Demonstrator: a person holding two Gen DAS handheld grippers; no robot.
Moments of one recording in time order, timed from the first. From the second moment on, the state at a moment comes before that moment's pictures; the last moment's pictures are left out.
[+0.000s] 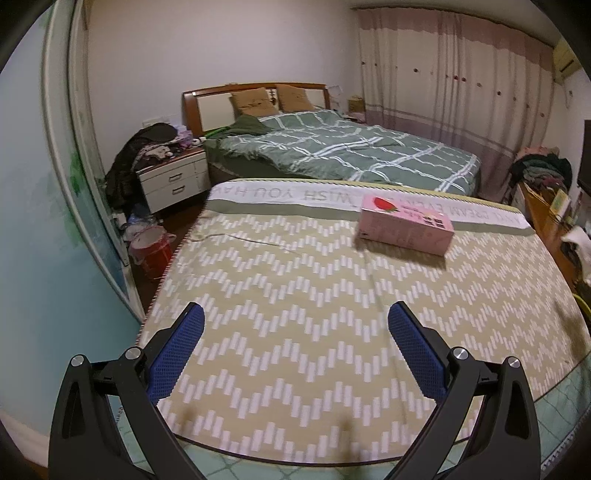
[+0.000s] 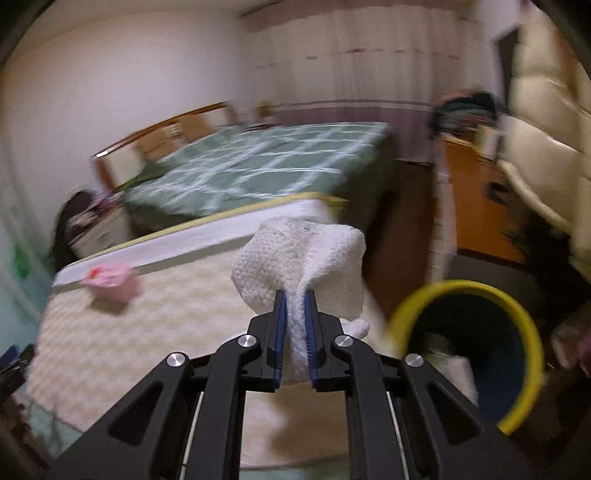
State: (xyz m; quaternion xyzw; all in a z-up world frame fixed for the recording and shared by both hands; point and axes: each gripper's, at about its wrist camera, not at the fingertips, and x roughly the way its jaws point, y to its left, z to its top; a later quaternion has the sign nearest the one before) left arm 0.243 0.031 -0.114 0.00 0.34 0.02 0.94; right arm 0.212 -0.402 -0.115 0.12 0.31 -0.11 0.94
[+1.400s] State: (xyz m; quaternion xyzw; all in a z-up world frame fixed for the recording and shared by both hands) left arm 0.332 -0.056 -0.091 0.08 0.34 -0.10 0.93; right arm 0.156 -0.511 -0.164 0.19 0.31 -0.28 0.89
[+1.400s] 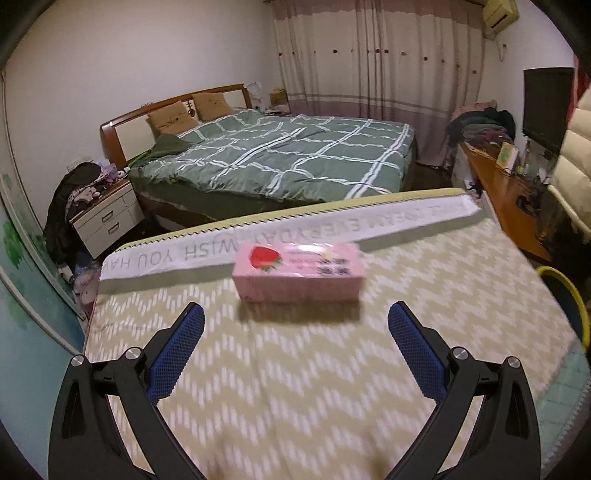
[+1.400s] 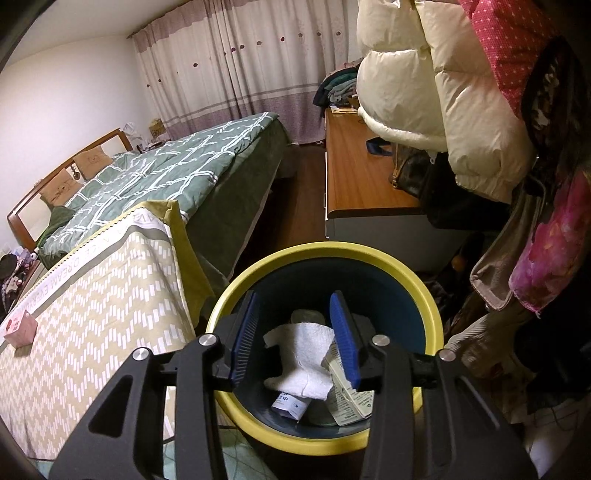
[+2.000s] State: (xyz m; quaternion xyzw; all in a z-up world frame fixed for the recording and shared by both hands) left arm 0.413 -0.056 -0.138 0.09 0.39 -0.20 0.90; right arm 0.158 -0.511 -0.165 0.19 0.31 -0.28 0.89
